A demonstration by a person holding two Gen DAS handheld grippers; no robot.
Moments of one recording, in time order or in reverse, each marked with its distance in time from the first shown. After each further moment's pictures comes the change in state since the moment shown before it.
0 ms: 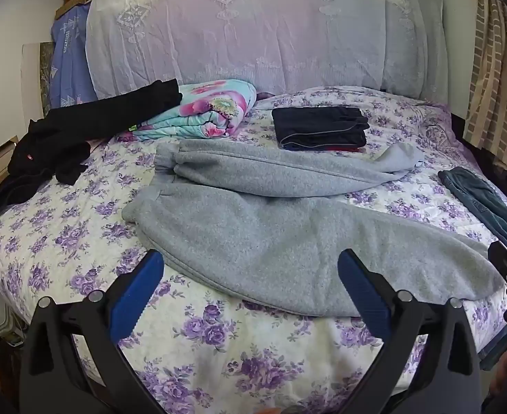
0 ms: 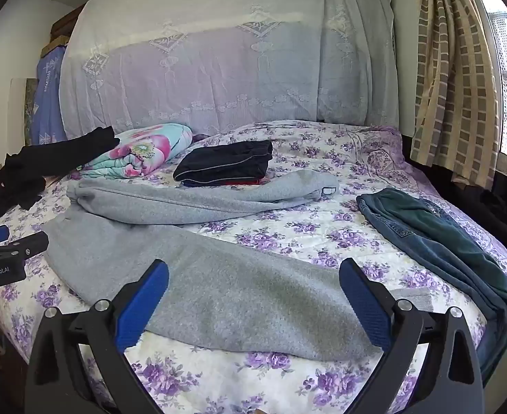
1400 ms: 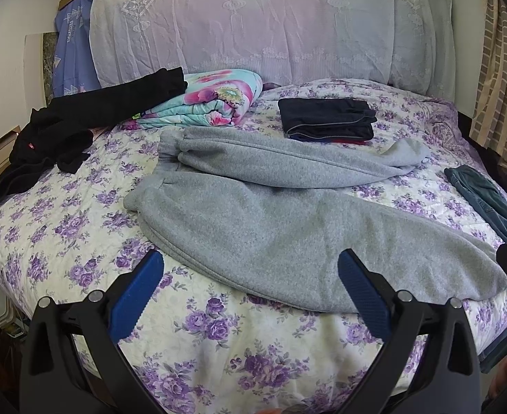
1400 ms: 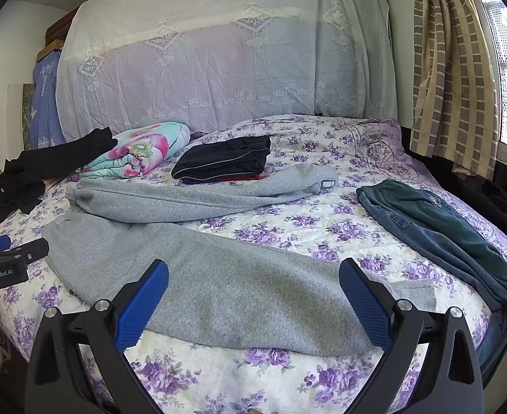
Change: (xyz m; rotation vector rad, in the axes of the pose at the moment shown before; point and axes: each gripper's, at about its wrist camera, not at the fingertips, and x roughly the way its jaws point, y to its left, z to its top) left arm 0.011 0.011 -0.011 -0.025 0.038 0.000; right arm 0.003 -0.004 -0.003 0.029 0.009 0.004
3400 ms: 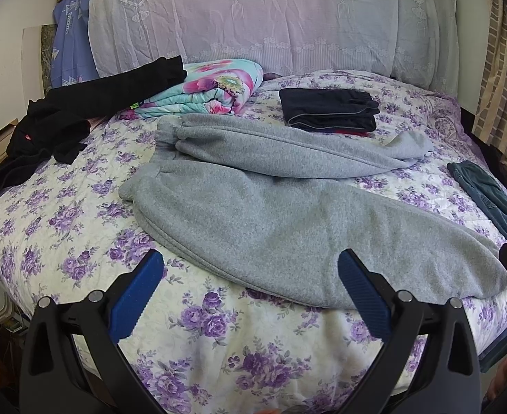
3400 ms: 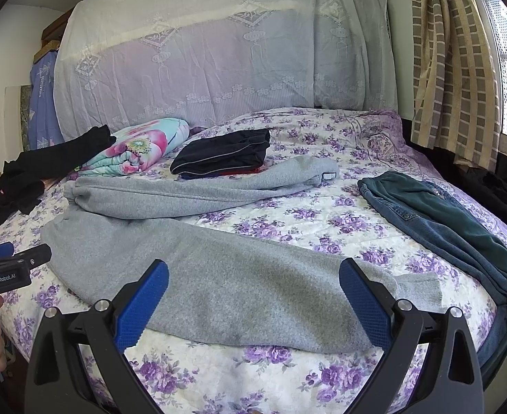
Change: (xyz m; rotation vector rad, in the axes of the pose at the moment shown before) left arm 0.010 0.001 -0.001 -0.008 0.036 0.000; right arm 0.005 -0.001 -0.005 0.018 0.024 0.008
